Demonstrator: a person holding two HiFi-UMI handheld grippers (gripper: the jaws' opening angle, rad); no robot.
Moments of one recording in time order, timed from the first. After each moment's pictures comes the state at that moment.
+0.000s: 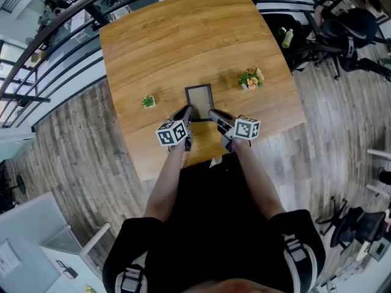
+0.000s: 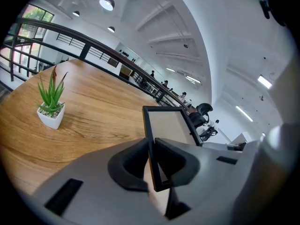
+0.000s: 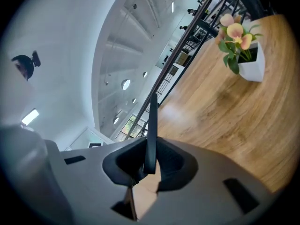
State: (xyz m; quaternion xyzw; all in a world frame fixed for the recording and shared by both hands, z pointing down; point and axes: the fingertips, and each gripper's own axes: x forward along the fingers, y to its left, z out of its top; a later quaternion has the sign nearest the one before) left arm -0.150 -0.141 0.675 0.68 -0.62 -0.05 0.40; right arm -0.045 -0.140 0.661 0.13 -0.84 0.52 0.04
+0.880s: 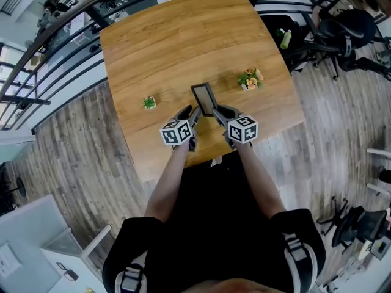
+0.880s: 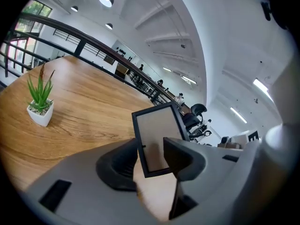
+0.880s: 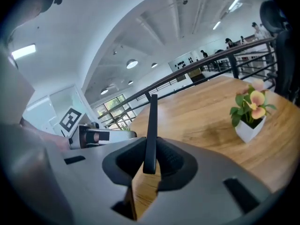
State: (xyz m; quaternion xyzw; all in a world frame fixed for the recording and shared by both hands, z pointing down) left arm -0.127 -0.149 0.661 0.70 -0.59 -0.06 0.40; right arm -0.035 -0.158 0.661 0.21 -0.92 0.29 0.18
